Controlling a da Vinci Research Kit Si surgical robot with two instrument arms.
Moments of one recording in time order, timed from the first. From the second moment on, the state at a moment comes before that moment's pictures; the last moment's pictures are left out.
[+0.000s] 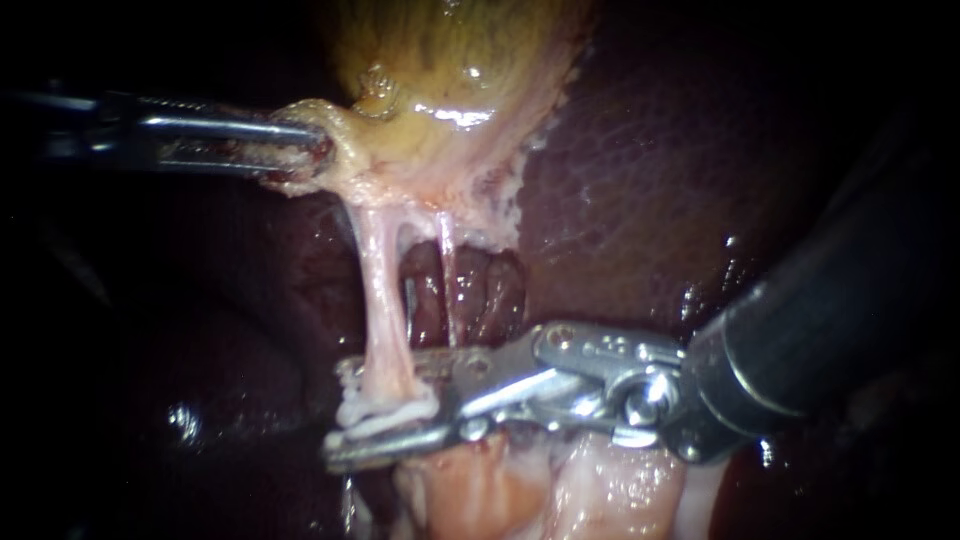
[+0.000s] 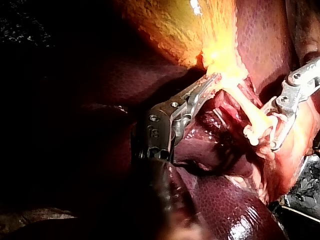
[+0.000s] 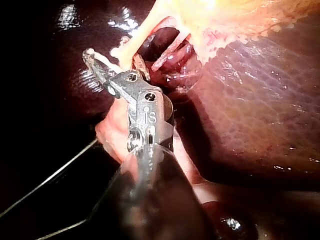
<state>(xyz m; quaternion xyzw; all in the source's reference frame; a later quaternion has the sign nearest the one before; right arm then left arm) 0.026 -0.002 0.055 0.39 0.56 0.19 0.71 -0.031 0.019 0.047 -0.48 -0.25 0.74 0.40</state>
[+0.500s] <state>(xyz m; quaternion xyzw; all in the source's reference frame) 0.025 -0.001 0.055 0.41 0.56 0.21 0.69 -0.031 0.019 0.047 -0.49 -0.25 0.74 0.40</state>
